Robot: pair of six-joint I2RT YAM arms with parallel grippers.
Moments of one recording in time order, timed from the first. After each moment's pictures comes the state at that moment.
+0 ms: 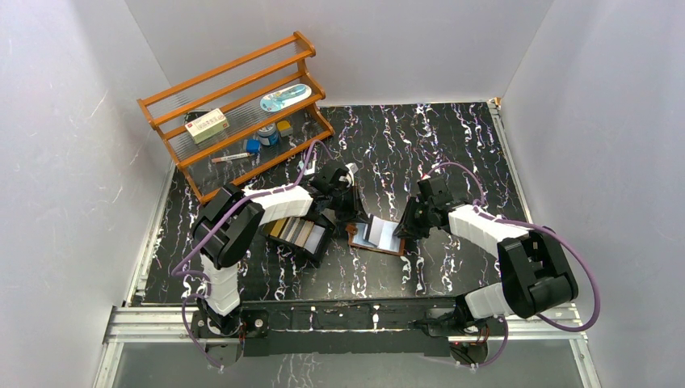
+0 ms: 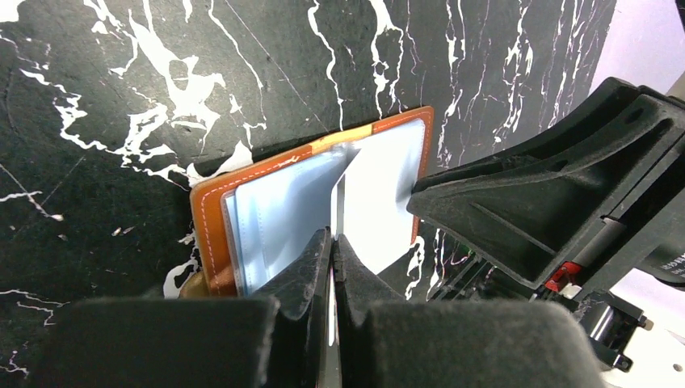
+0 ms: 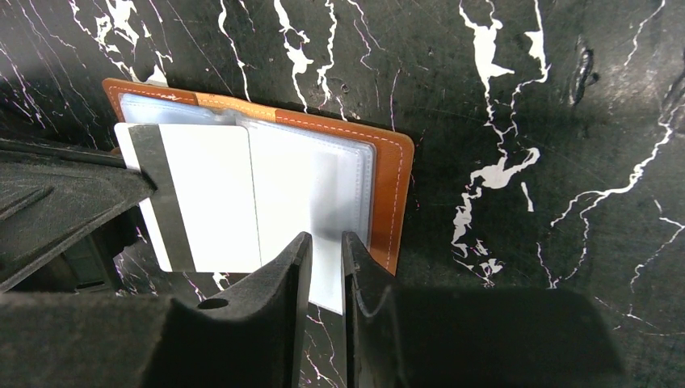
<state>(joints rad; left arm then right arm) -0.73 1.90 1.14 -0.08 0.40 -0.80 0.38 1.39 0.66 -0.33 -0.25 0.68</state>
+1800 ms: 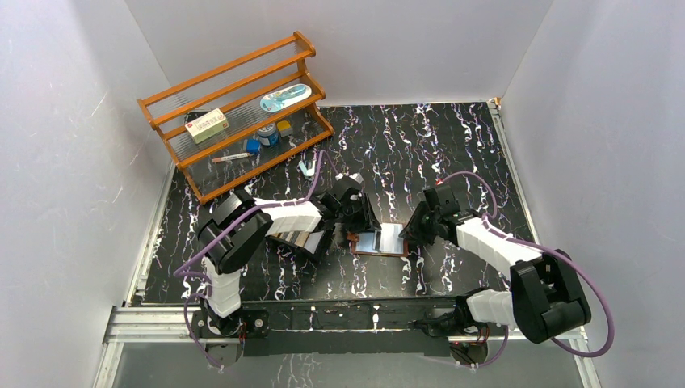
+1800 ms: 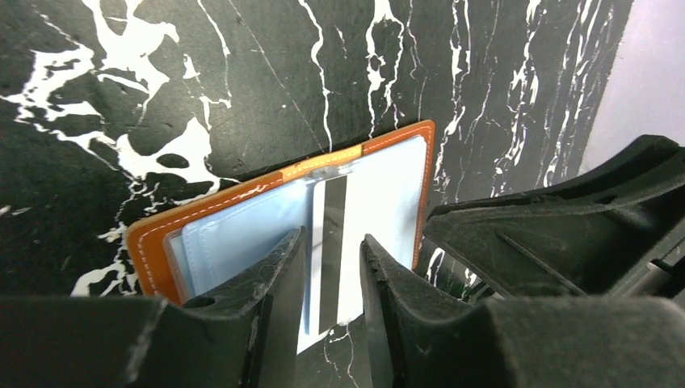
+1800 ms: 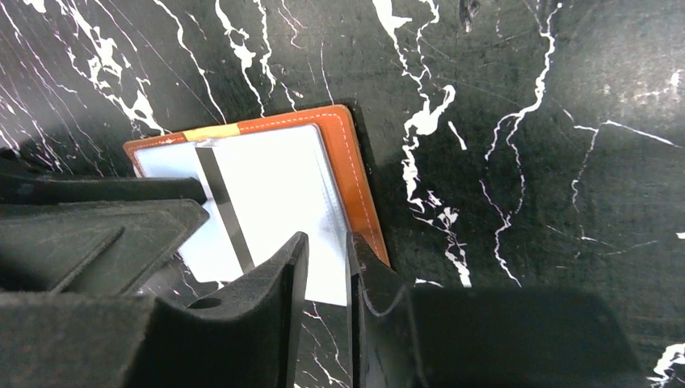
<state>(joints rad) -0.85 1.90 1.05 0.07 0.19 -0.97 0.38 1.25 0.56 -0.33 -0.15 0.85</state>
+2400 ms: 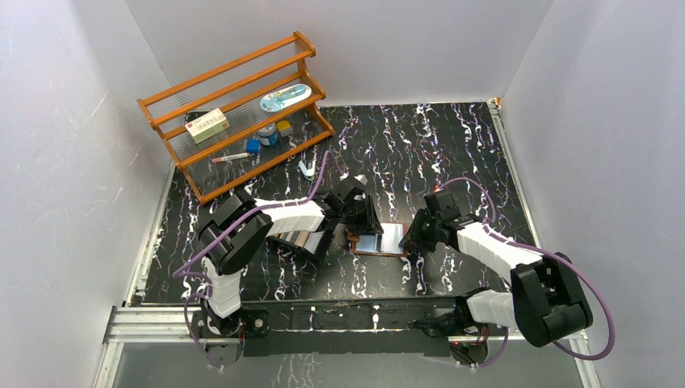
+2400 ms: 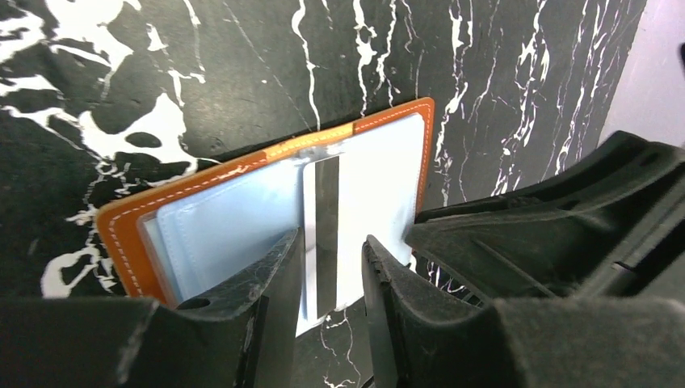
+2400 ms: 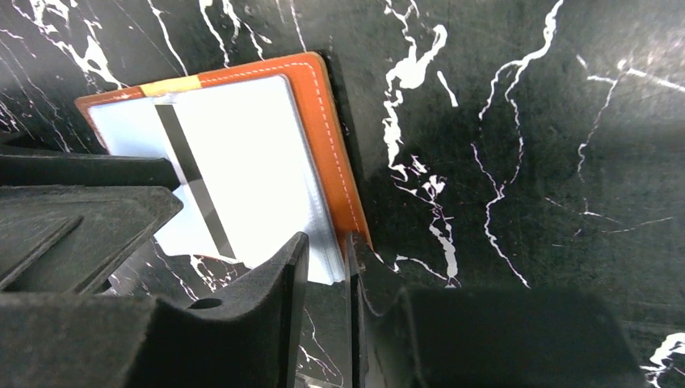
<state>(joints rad) -0.87 1.89 1.09 -0.01 0.20 -0.94 0.38 1.22 0.53 -0.37 -0.19 0.79</state>
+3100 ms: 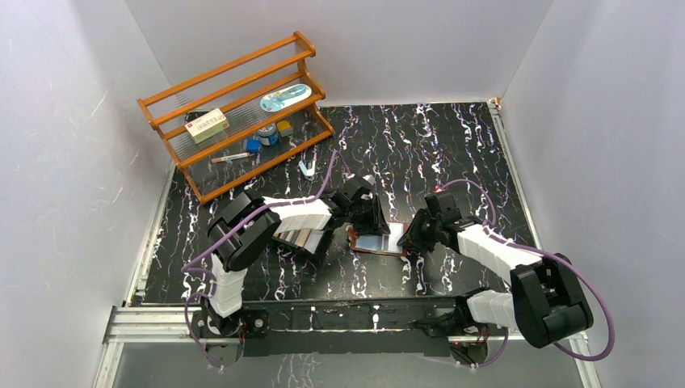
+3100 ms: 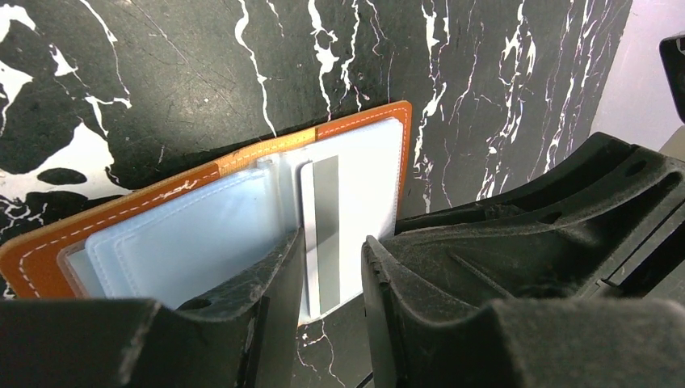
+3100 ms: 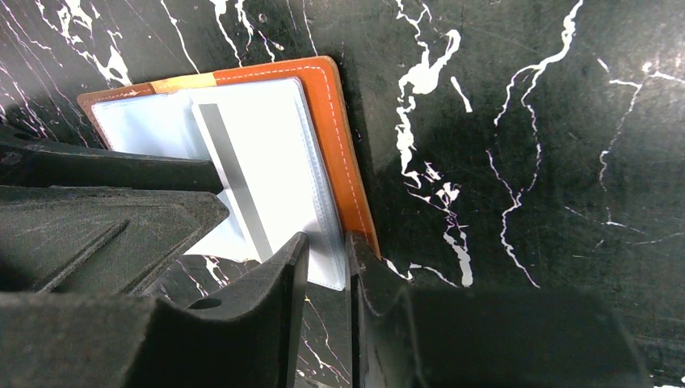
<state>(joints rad) -0.89 1.96 1.16 -0.01 0.24 -0.94 0.38 1.22 0.49 -0.30 -0.22 0.84</state>
